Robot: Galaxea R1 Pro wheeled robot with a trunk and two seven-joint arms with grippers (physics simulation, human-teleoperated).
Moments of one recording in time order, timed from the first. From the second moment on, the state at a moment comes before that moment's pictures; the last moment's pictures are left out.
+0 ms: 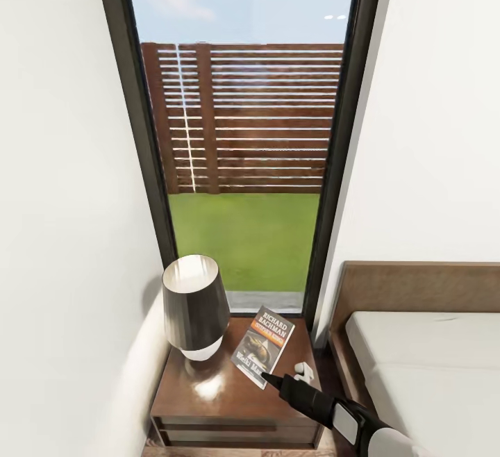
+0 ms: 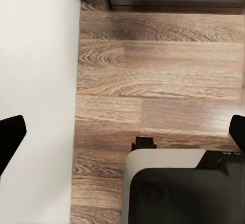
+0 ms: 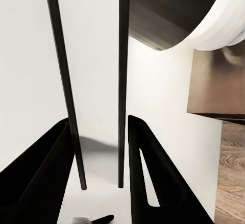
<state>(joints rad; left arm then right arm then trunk) -0.28 0.06 -0.26 -0.05 0.28 -0.20 0.05 -0.63 0.06 -0.43 -0.10 -0.02 0.18 0.95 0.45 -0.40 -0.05</state>
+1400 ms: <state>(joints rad) -0.30 0.06 -0.26 -0.15 0.28 -0.05 0.04 -0.63 0.06 -0.42 -0.10 -0.02 0.18 0.88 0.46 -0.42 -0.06</state>
